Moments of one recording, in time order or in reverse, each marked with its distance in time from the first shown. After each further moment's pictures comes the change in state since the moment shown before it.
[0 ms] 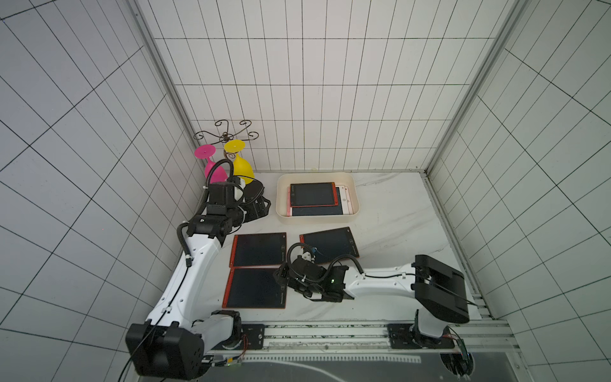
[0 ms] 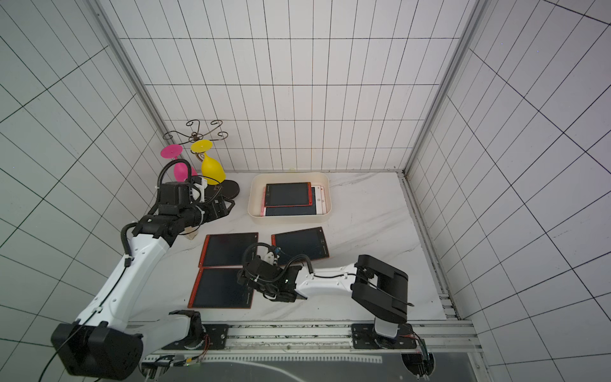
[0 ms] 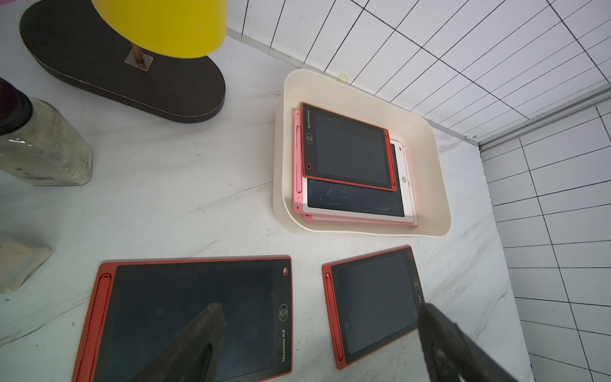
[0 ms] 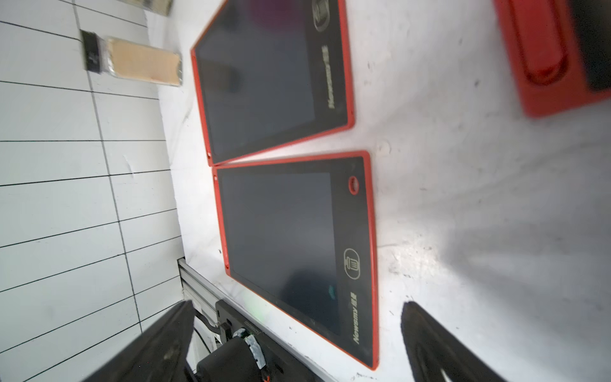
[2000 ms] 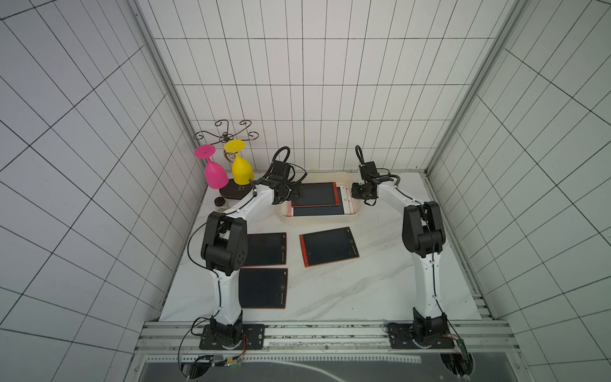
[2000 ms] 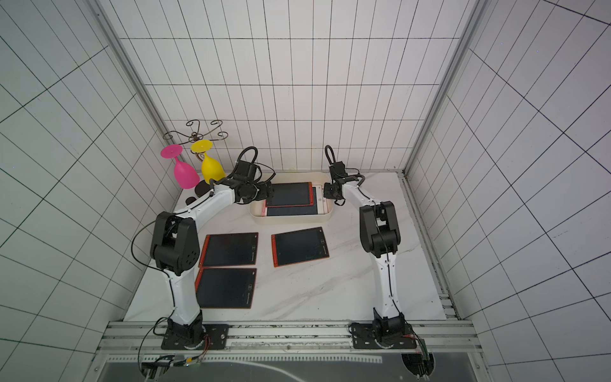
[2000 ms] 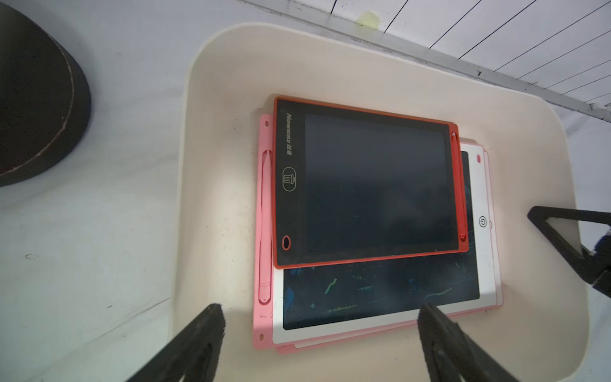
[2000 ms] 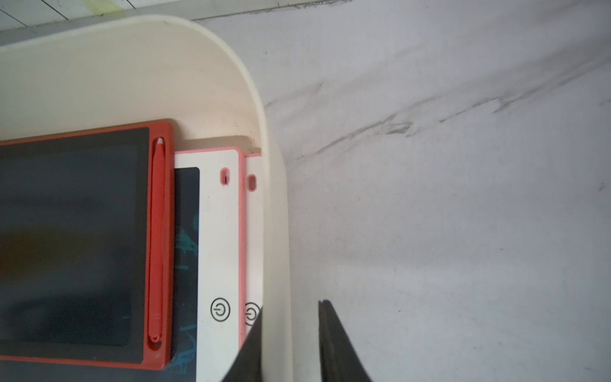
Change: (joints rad) left arm -0.249 0.846 0.517 0.111 -0.228 -0.067; right arm -1.014 0.547 0.814 -0.499 -0.117 -1.165
